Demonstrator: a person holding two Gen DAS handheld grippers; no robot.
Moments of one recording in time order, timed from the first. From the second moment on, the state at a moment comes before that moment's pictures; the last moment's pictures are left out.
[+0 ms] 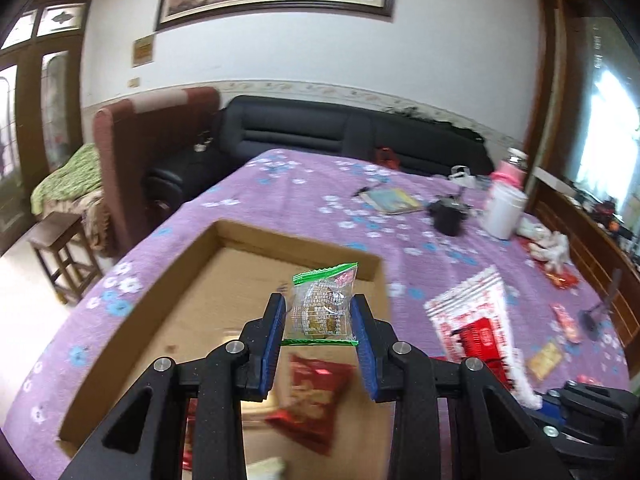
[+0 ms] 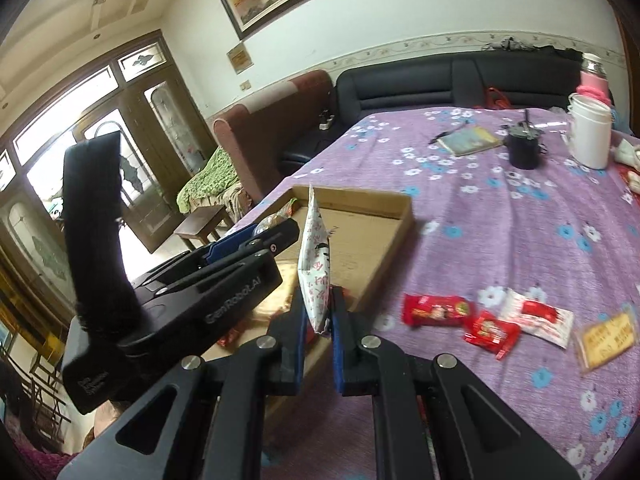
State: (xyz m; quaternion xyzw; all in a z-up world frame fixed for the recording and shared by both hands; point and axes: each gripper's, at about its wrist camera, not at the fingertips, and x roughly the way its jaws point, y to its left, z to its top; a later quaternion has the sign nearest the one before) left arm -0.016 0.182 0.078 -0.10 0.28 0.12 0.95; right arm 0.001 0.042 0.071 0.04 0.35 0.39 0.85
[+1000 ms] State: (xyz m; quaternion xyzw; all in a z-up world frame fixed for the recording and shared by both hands) left arm -0.019 0.212 0.061 -0.09 0.30 0.19 0.93; right arm 0.009 0.097 0.034 0.00 0.40 0.40 0.82
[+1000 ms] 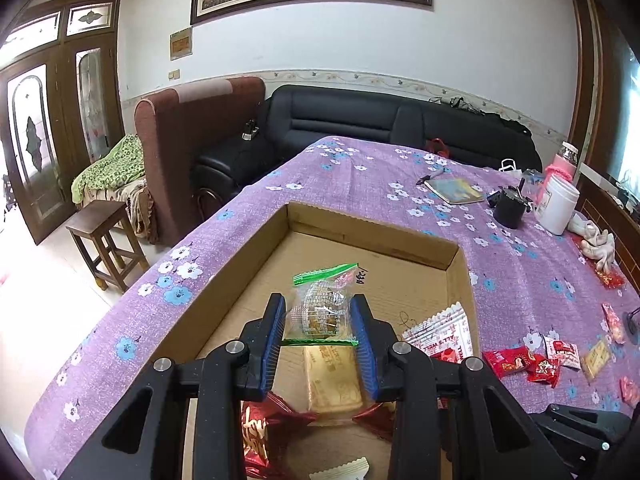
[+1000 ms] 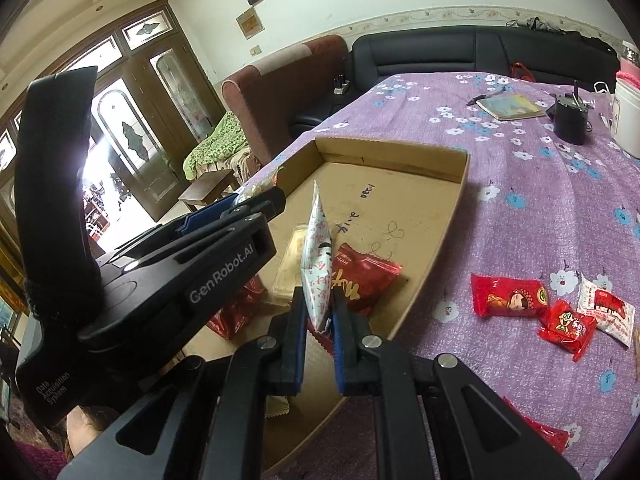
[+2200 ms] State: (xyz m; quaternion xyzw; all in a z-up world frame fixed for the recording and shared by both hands) left arm -0.018 0.212 0.057 -0.09 0.31 0.19 0.93; right arm -0.023 0.116 0.025 -0.09 0.37 0.38 0.84
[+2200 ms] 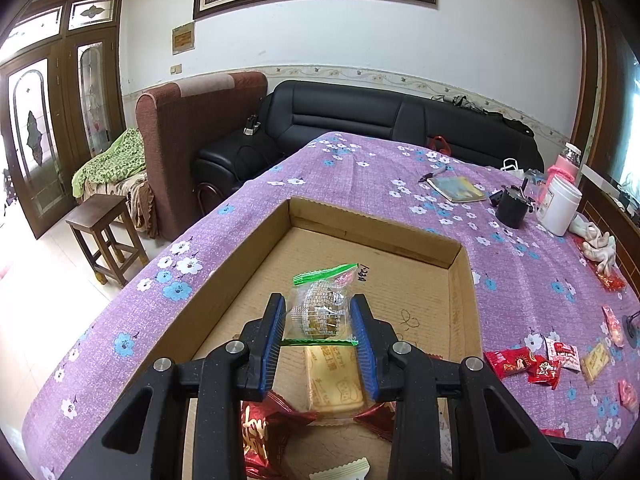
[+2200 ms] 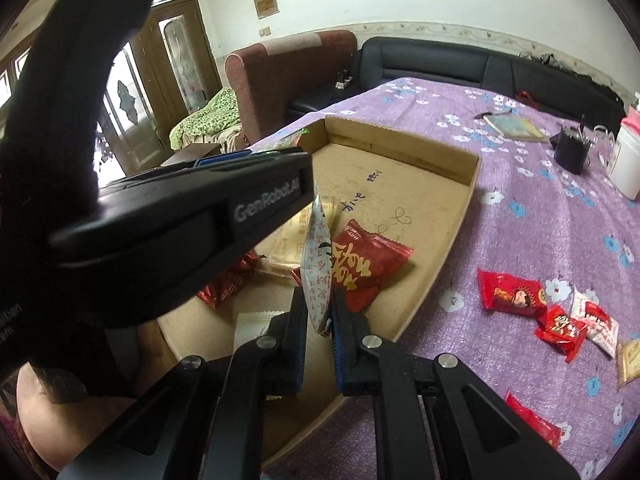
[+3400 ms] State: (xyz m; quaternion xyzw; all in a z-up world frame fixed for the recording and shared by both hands) left arm -0.020 0.210 0.058 -0.08 0.30 0.20 0.93; right arm -0.045 0.117 0.032 -0.12 0.34 0.38 0.85
